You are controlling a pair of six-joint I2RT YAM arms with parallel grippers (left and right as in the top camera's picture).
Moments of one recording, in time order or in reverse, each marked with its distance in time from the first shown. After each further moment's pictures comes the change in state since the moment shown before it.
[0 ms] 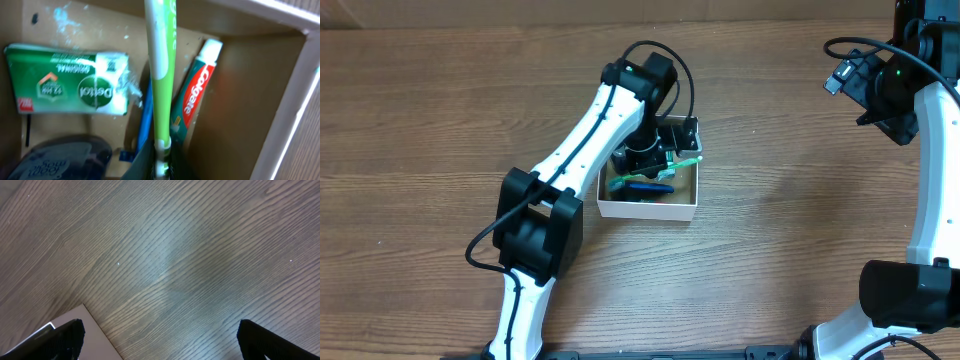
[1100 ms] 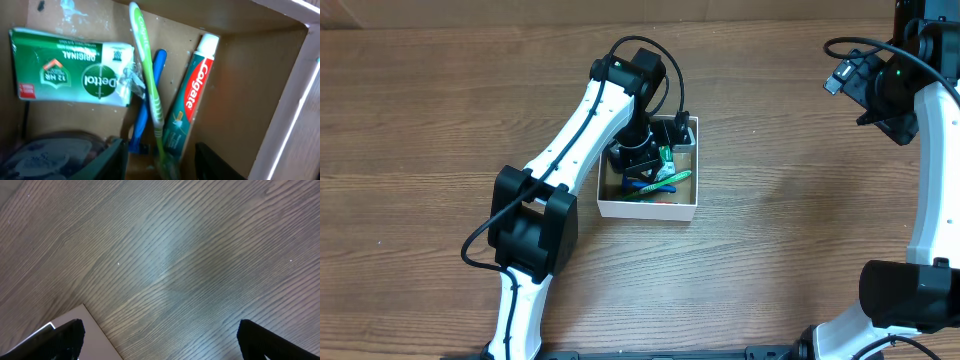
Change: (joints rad) left arm 0.032 0.000 0.000 -0.015 0.042 -0.019; right arm 0.000 0.000 0.000 0.000 0.000 -0.001
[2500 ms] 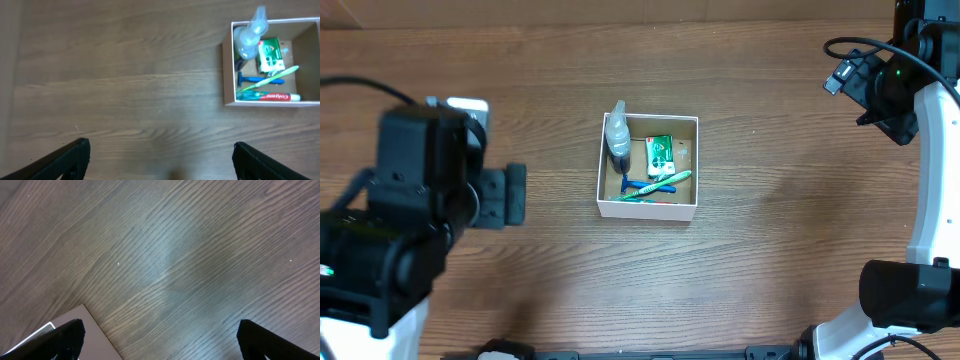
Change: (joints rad) left arm 0.244 -1.004 -0.166 -0.182 -0.490 -0.977; right arm 0.000 0.000 0.000 0.000 0.000 0.000
